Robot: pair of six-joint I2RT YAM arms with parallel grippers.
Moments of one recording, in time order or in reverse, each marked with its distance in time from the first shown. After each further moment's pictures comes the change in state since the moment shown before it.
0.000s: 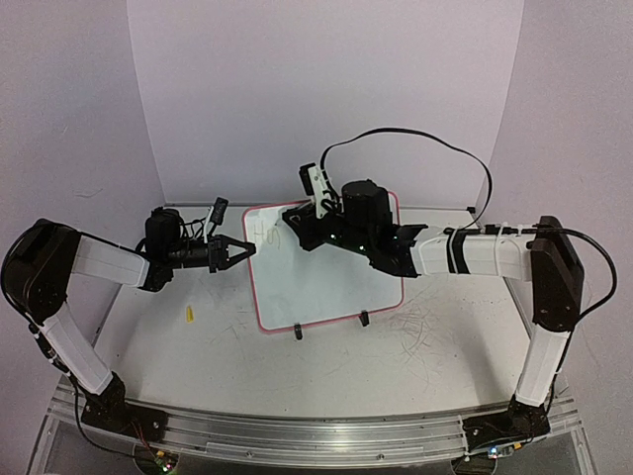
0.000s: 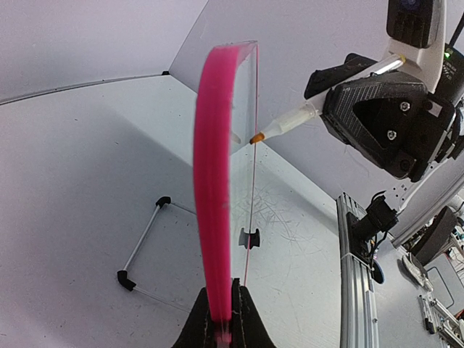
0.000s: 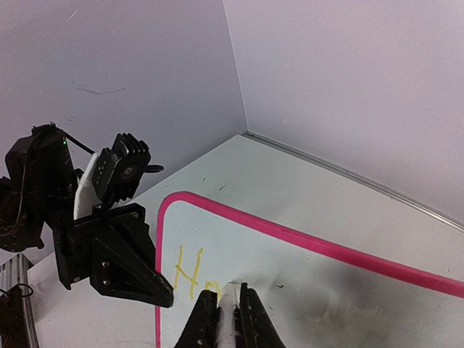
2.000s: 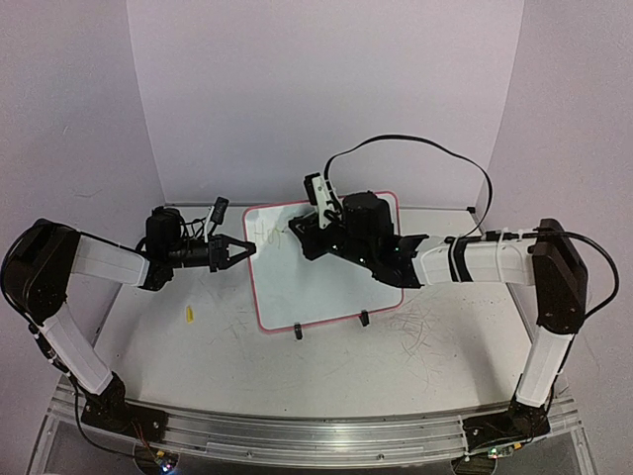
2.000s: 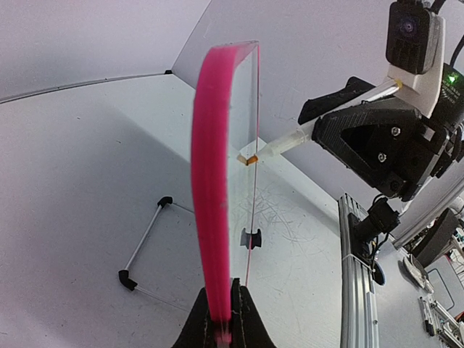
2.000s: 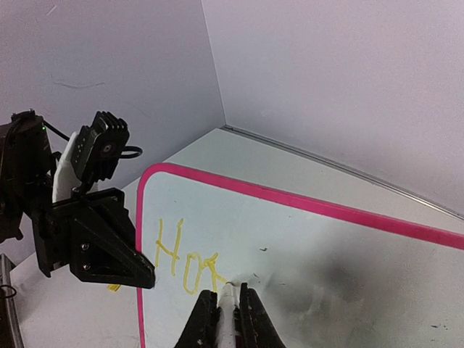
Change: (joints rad) left arm -0.001 -0.003 0.007 -0.018 -0.011 0.002; right arm 0.014 -0.023 -0.084 0.041 0.105 0.000
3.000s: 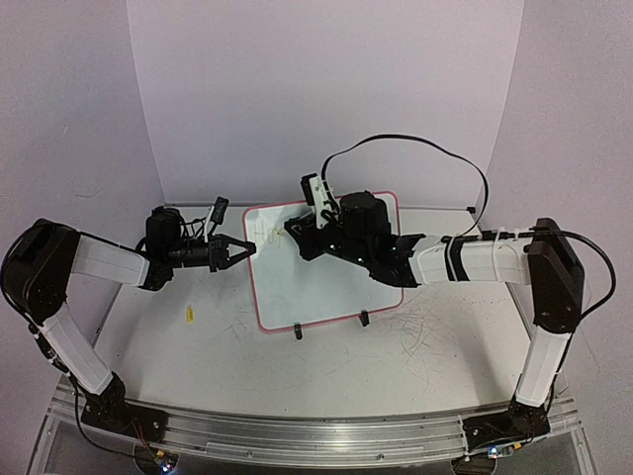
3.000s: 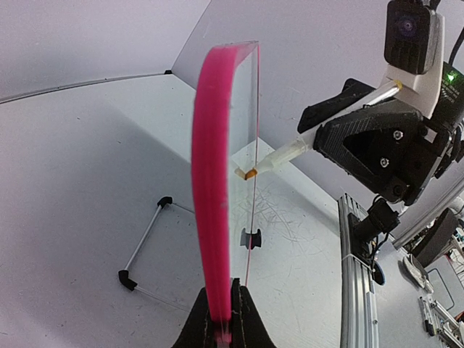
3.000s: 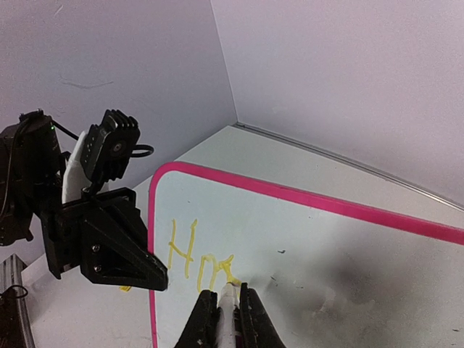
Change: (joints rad) left arm 0.000 0.000 0.000 0.000 0.001 0.000; right arm 0.000 0.019 0.019 0.000 -0.042 0.030
